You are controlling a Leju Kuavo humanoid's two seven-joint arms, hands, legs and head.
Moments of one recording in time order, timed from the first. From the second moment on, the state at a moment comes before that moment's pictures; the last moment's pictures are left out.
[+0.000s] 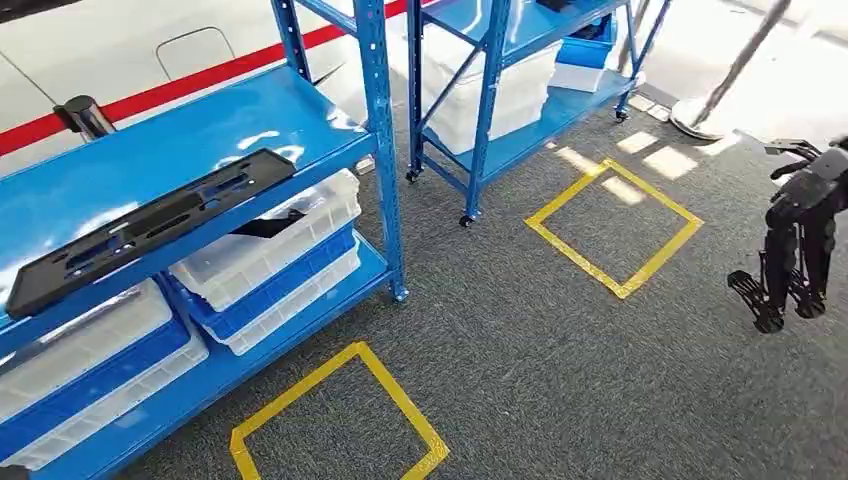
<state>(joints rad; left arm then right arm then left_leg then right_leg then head) -0.07 -0.14 0.73 -0.20 -0.66 0.32 -0.48 -0.08 0.11 -1.13 -0.19 1.40 -0.38 0.06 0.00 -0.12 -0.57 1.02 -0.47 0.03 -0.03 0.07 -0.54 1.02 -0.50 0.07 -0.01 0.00</state>
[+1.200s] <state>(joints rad) -0.06 -0.13 0.73 -0.20 -0.67 0.32 -0.46 -0.08 0.11 -1.12 -0.19 1.40 -0.38 0.05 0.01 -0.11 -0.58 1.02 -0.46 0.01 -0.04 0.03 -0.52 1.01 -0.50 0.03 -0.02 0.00</state>
